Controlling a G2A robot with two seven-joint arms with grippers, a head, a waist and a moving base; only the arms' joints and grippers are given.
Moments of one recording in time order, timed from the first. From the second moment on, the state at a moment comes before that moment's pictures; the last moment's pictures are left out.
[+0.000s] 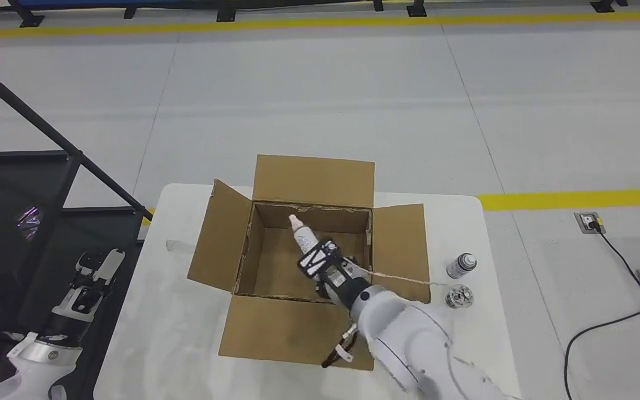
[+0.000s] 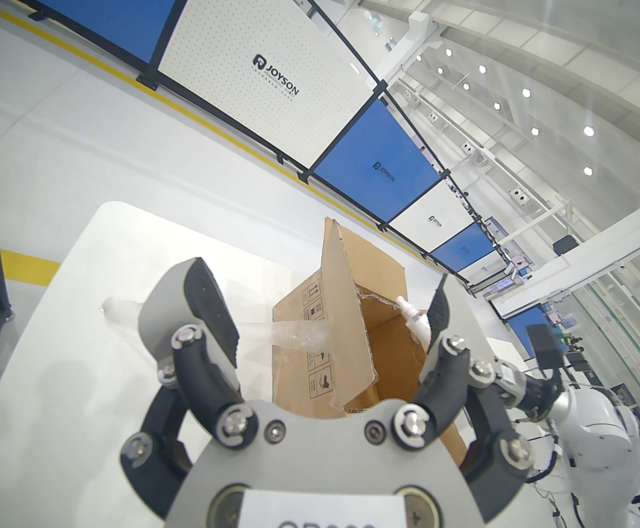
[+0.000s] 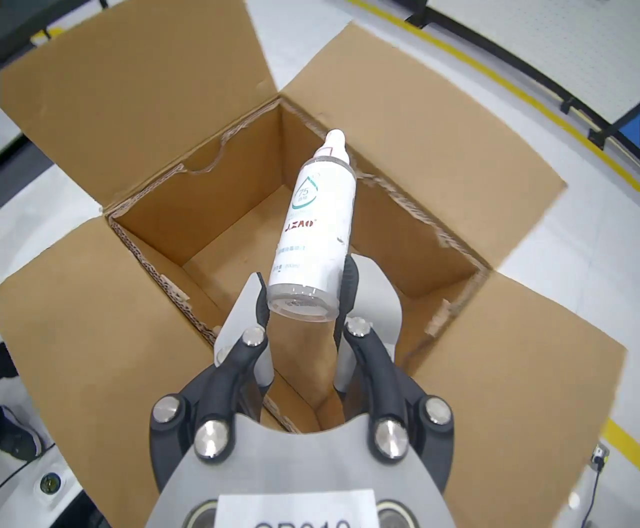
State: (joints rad) left arm 1.55 -1.17 -2.05 -1.86 0.22 -0.42 -0.38; right arm -0.86 -1.35 0.82 -1.81 -1.36 0.02 0.84
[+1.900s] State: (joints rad) left arm 1.57 -1.17 -2.04 -1.89 0.25 -0.39 -0.35; right arm -0.44 -1.58 0.66 -0.93 -1.09 -0.10 0.75
